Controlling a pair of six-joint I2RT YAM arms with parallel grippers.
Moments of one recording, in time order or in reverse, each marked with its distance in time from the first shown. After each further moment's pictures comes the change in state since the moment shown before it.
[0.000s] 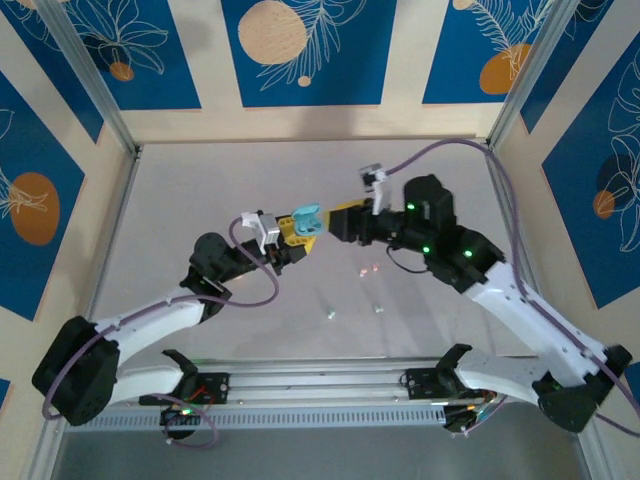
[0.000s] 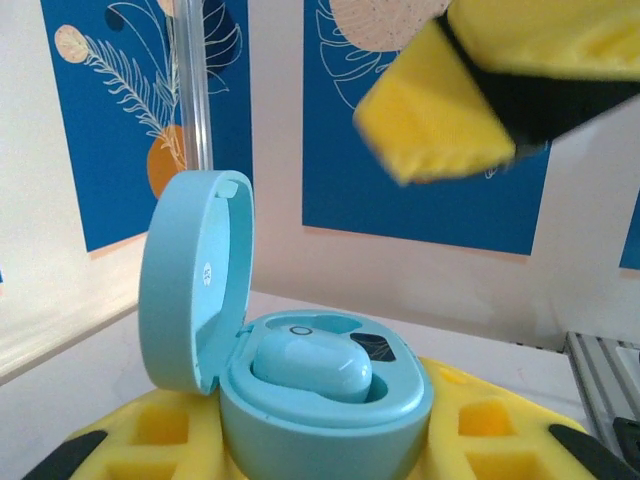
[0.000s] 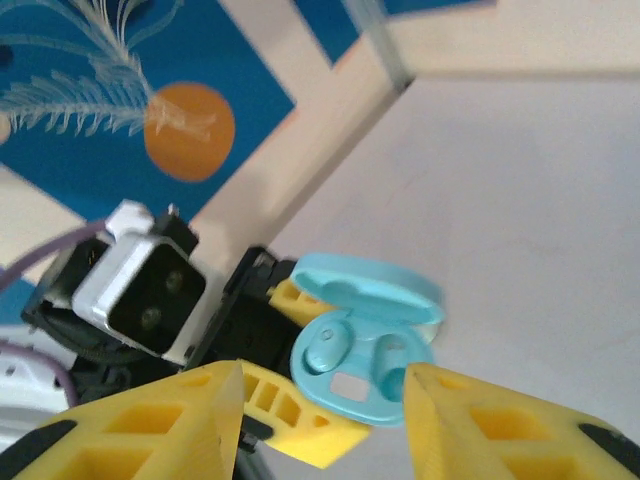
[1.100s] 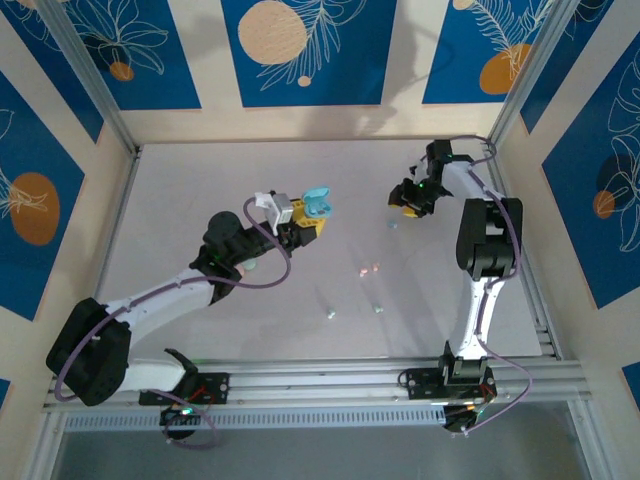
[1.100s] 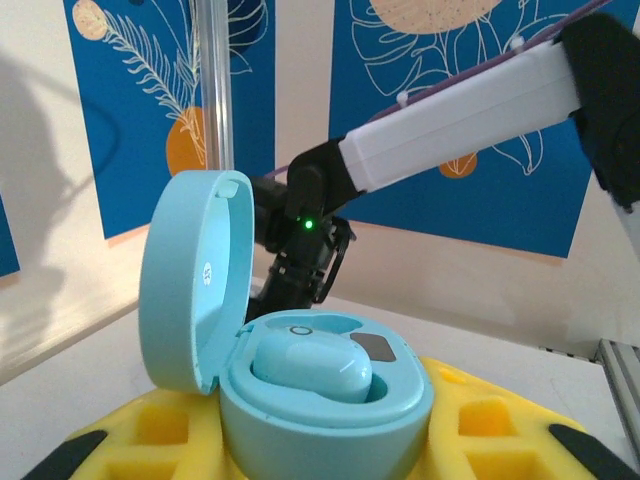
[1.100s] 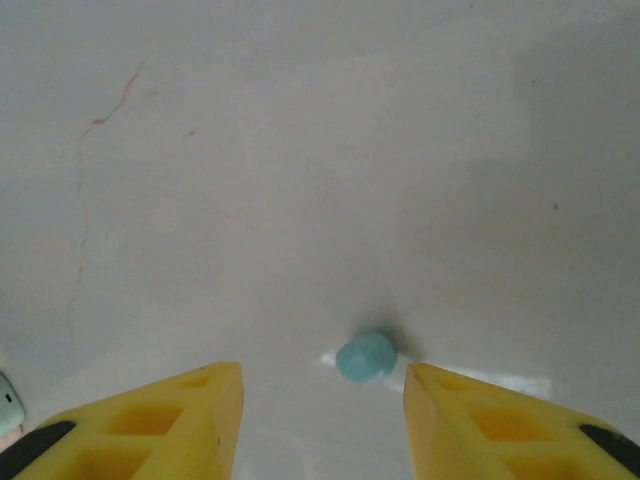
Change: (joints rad) left arm 0.000 0.131 0.168 -0.089 -0.024 0.003; right arm -0.694 1.094 0.483 -0.457 -0.181 -0.192
